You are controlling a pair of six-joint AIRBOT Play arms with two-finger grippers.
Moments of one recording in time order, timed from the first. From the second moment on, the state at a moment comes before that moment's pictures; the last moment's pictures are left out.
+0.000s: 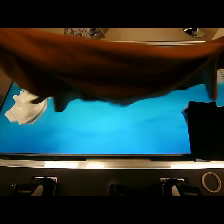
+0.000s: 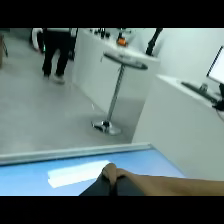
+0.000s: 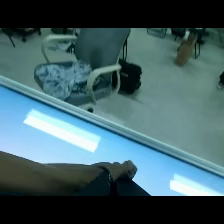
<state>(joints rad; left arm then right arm) 0.04 -0.68 1.50 0.76 -0.87 -1.26 -0.12 -0.66 1.51 -1.12 0.96 1.01</state>
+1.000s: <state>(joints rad) 0.03 -1.35 1.24 0.96 -0.95 -1.44 -0.04 -1.55 1.42 -1.04 1.12 1.05</state>
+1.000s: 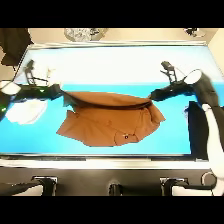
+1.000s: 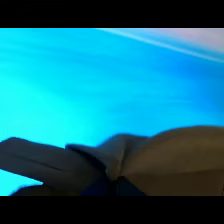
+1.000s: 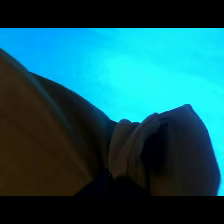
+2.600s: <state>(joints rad) -0.20 -1.27 0.60 0.73 -0.90 -1.42 -0.17 -1.42 0.92 -0.99 1.18 0.95</state>
